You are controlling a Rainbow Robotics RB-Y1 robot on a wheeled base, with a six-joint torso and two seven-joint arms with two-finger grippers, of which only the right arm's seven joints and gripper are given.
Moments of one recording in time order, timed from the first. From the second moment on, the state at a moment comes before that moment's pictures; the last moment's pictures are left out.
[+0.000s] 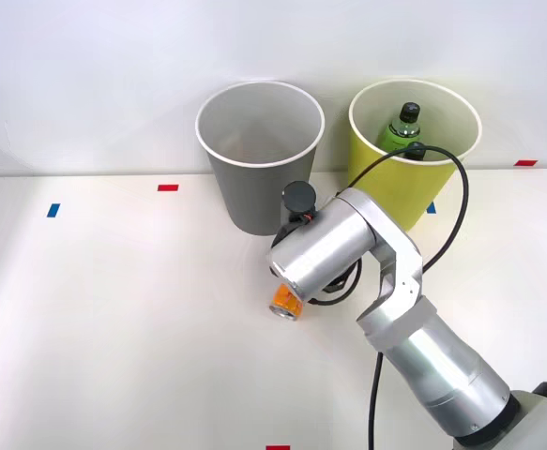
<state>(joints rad) -0.56 -0.07 0.49 -1.61 -0.01 1.49 0.47</state>
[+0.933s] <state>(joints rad) -0.20 -0.40 0.49 -2.44 -0.02 1.05 0.86</state>
